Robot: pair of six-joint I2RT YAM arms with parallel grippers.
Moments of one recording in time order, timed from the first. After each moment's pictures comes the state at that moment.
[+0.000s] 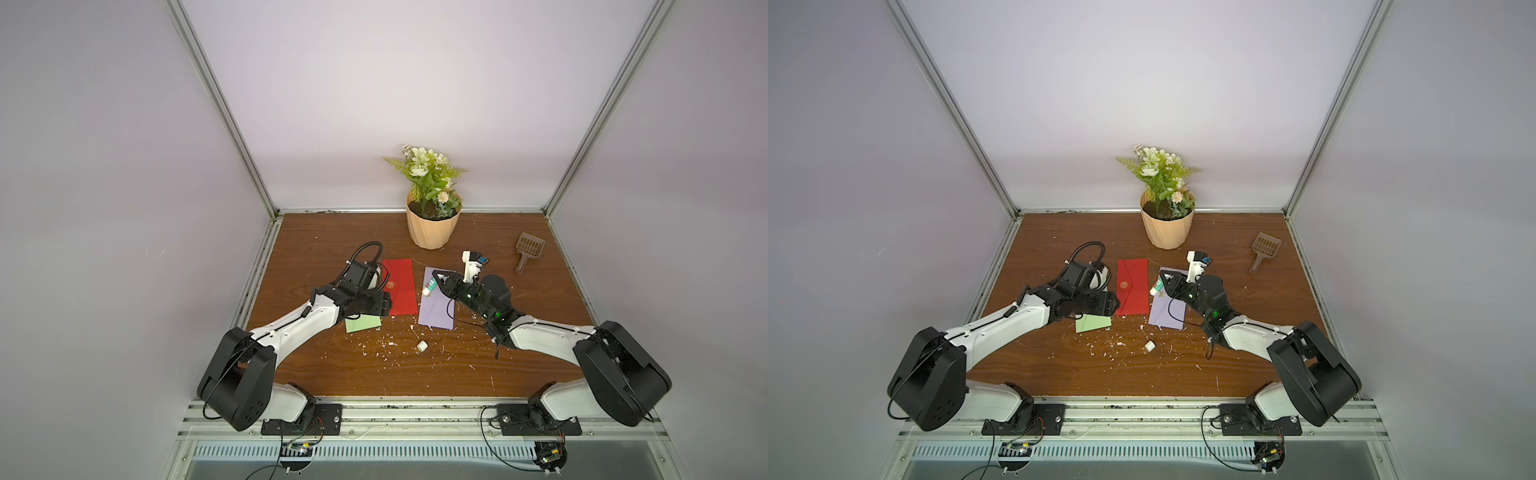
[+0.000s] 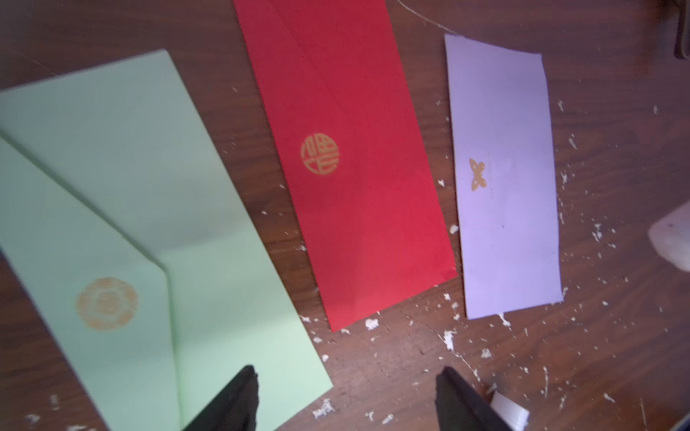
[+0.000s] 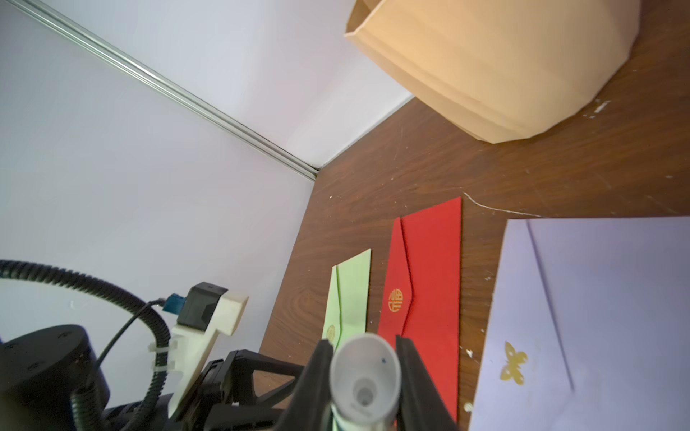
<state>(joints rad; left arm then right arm) -0.55 1.39 0.81 -0.37 0.17 -0.38 0.57 1.39 0.51 0.74 -0.11 0.85</state>
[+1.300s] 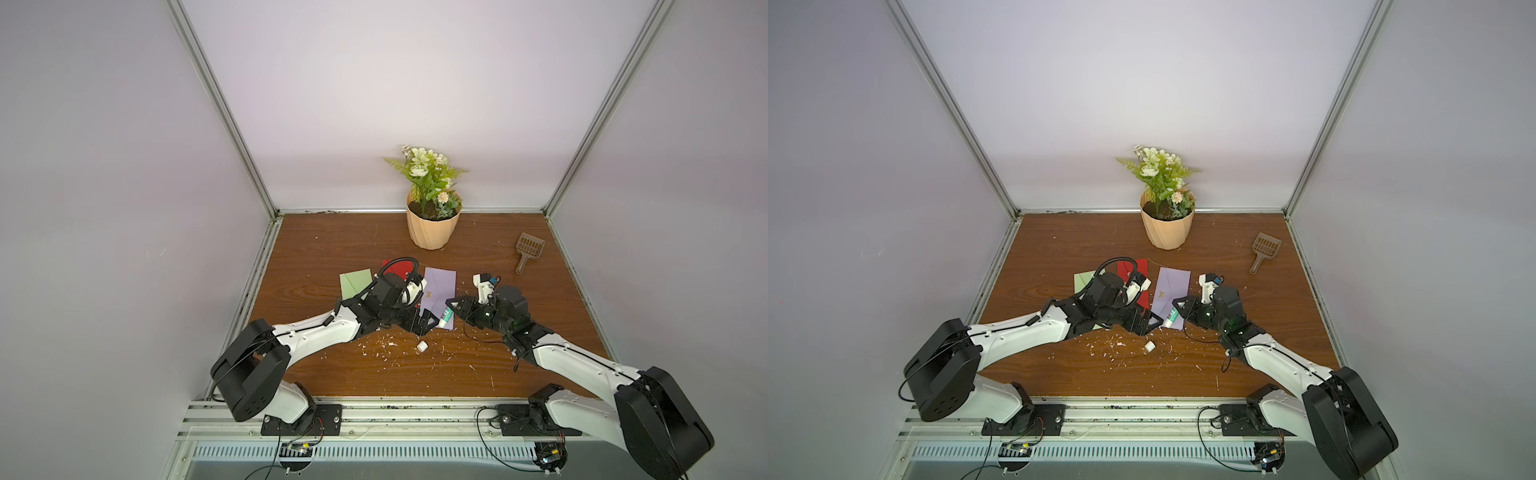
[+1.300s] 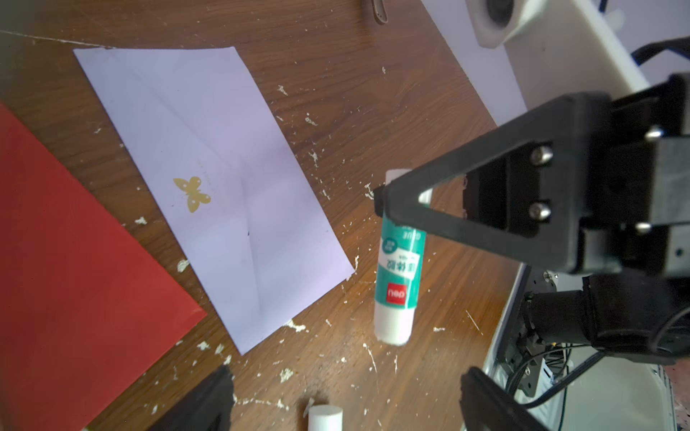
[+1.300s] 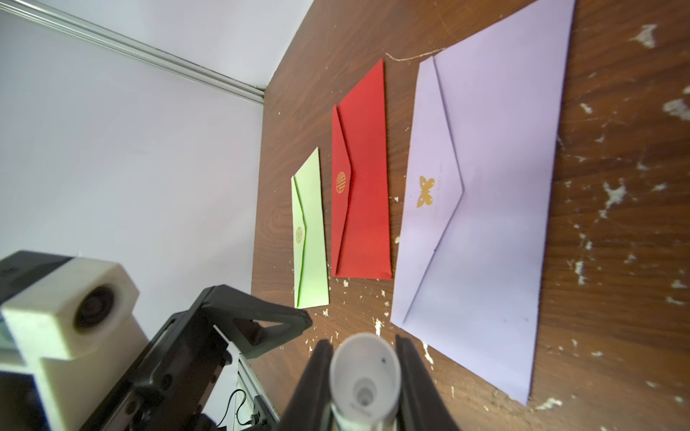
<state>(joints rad) -0.79 1.49 0.83 -0.02 0.39 -0.36 0.51 1.15 0.41 0.34 -0.32 0.94</state>
